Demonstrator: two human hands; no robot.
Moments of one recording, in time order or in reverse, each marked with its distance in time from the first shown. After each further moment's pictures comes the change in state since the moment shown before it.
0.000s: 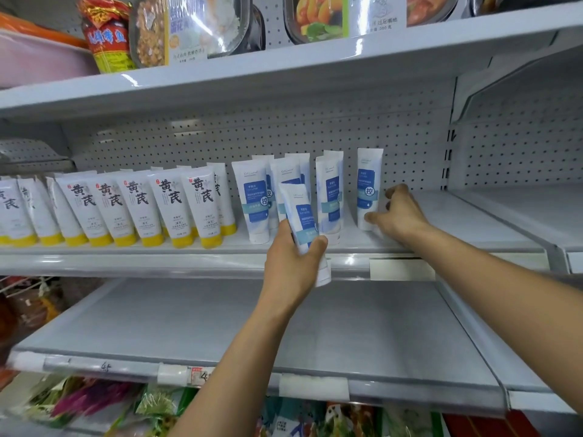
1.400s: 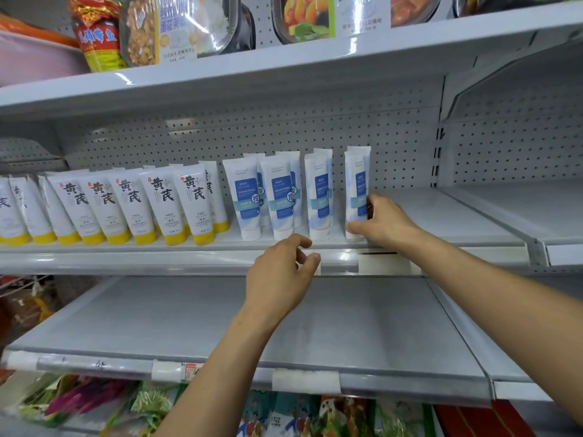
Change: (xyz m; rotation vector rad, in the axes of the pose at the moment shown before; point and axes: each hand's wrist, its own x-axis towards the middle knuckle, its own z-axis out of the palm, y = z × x) left_hand -0.010 -0.007 -0.008 0.675 -0.114 0.166; right_hand -0.039 -0.011 -0.011 0.014 -0.192 -0.137
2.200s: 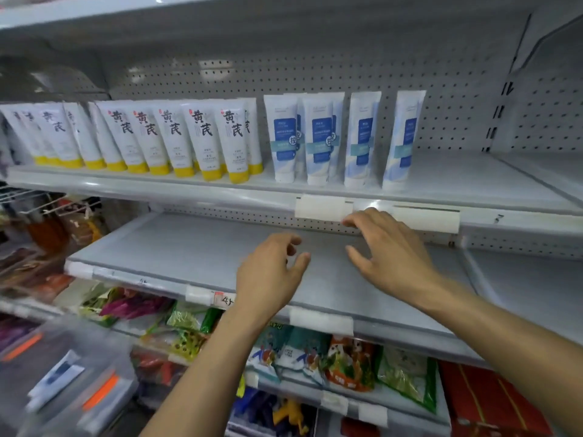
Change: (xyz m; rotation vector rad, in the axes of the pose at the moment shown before) left_hand -0.074 -0.056 0.009 0.030 0.008 -0.146; right_hand -0.108 0.005 0.057 -0.532 -0.042 -0.480
